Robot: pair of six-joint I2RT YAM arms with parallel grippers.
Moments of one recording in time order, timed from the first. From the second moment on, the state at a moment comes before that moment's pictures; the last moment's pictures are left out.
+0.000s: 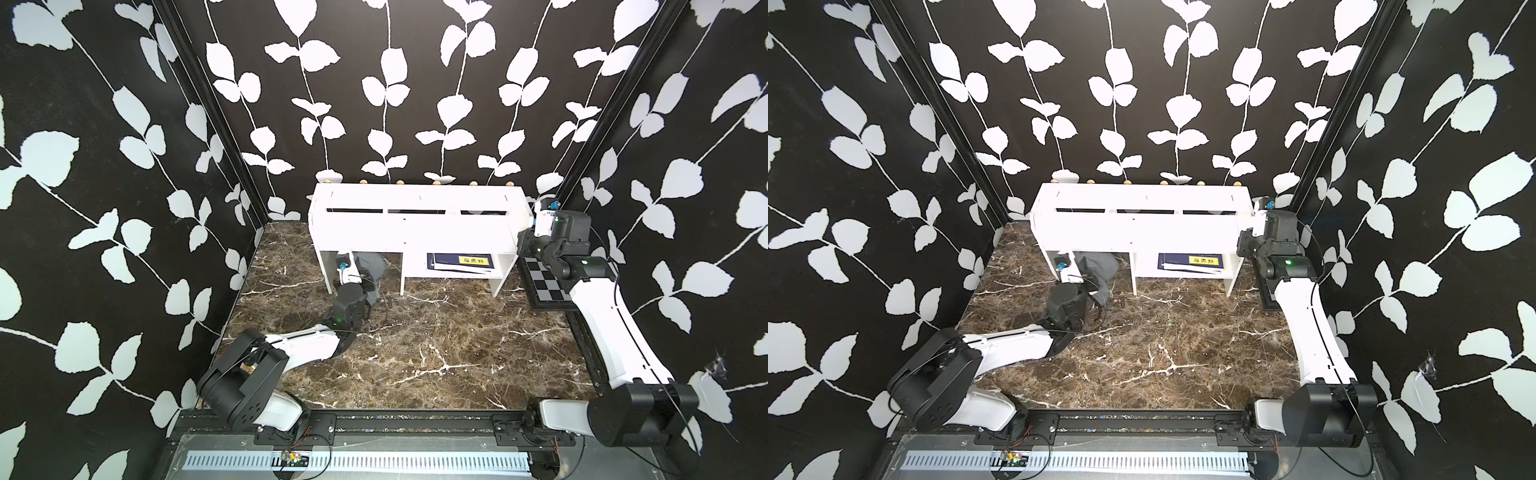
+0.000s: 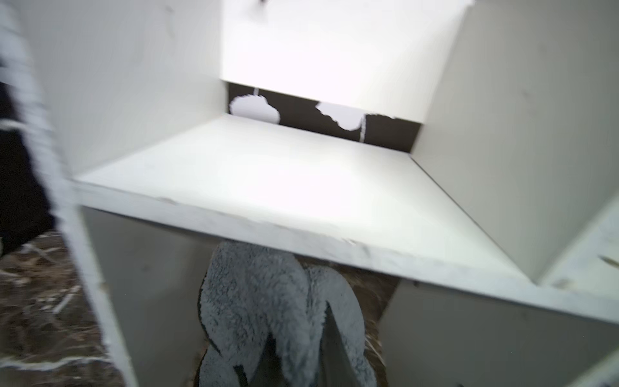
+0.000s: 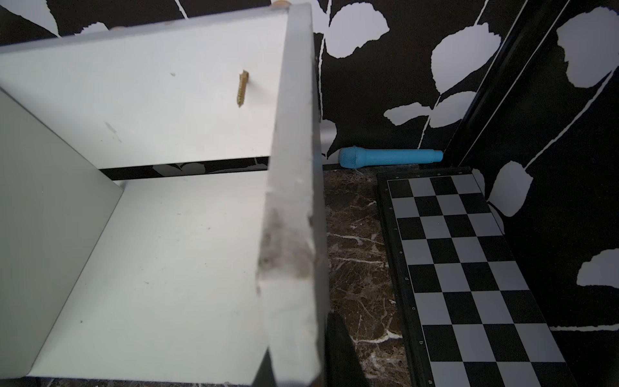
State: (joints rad) left arm -0.65 1.42 0.56 0.89 -0.71 -0.17; right arm 0.02 1.31 1.32 -0.51 -0.13 0.10
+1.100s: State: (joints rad) left arm -0.80 1.39 0.41 0.71 -0.50 -0.45; right arm 0.09 1.02 1.27 -0.55 -0.14 0.19
